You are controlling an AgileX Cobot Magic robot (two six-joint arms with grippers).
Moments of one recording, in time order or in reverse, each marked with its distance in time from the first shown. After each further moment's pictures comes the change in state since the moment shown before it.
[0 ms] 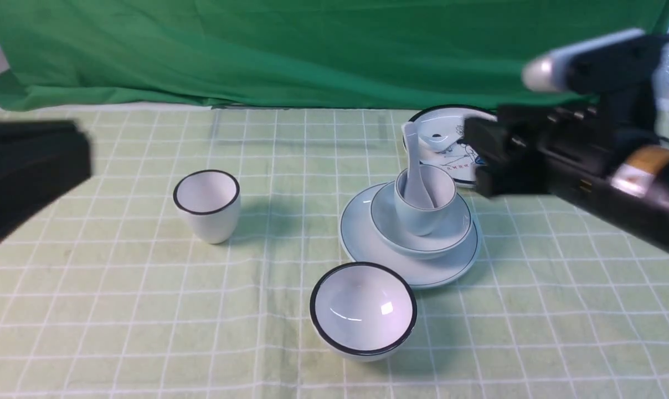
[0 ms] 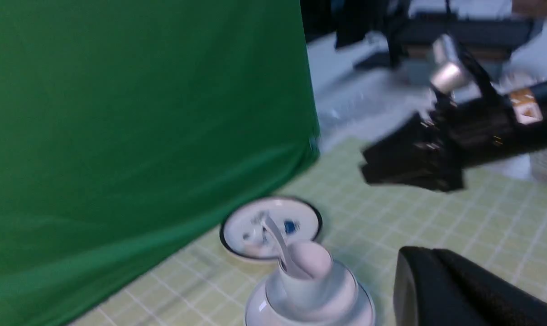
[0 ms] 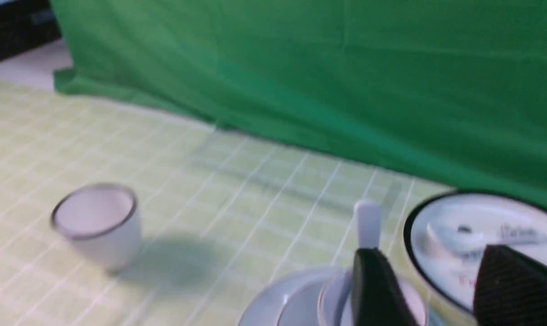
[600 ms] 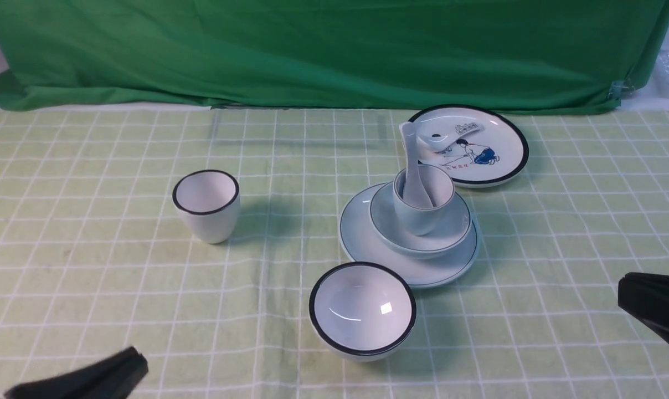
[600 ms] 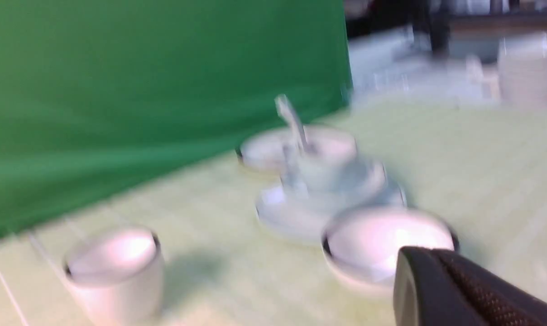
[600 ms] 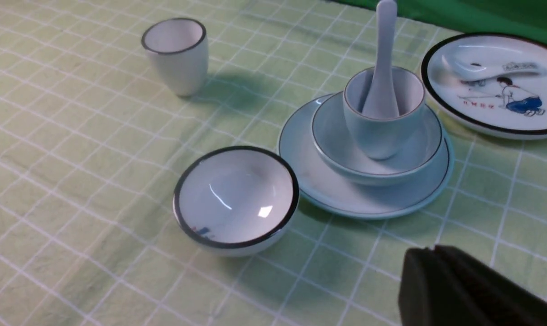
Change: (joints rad) right arm 0.001 -0.558 0.201 0.000 0.480 0.031; left arm 0.000 -0.202 0.711 0.010 -0.409 0.004
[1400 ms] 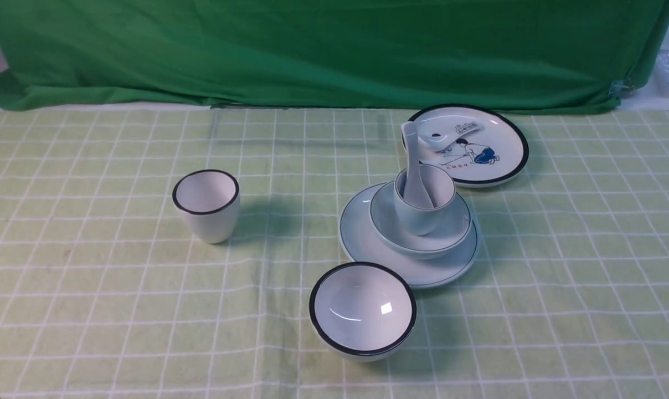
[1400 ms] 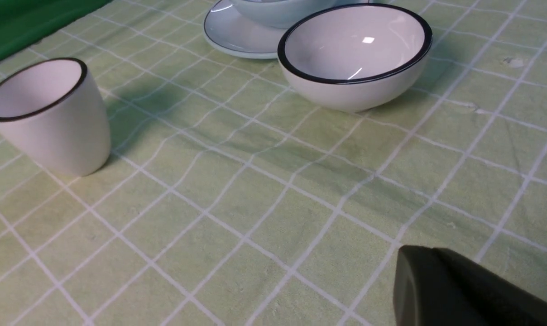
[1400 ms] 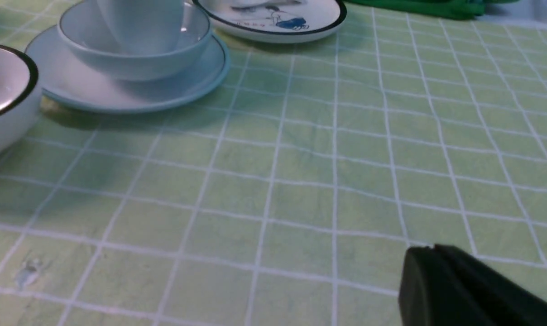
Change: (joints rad) right arm -0.460 -0.599 0.560 0.013 -0.082 -0.156; left arm 0.000 0.000 0.003 0.043 0.288 0.031
